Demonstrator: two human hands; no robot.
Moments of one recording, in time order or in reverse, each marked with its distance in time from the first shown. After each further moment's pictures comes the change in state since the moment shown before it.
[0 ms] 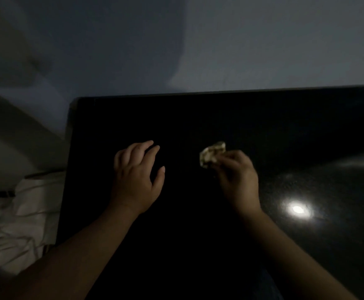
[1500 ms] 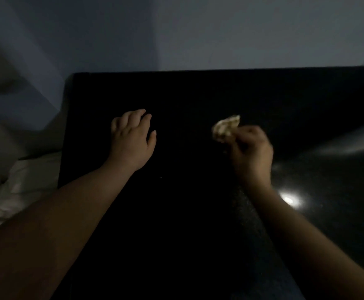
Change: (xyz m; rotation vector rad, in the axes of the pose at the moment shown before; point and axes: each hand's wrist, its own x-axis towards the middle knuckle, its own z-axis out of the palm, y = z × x) left_hand -0.006 0.003 0.001 0.152 0.002 0.055; right_hand -0.049 -0.013 -0.051 0.000 0.189 0.068
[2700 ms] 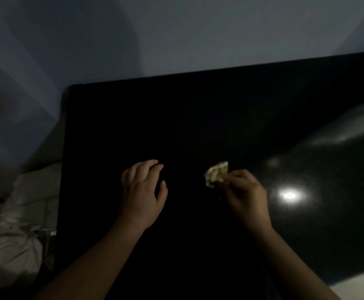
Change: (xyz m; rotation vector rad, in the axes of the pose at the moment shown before) left_hand -0.125 0.057 -0.007 -0.179 -0.056 0.030; right_hand -0.118 0.017 -0.028 0.129 -0.126 0.094
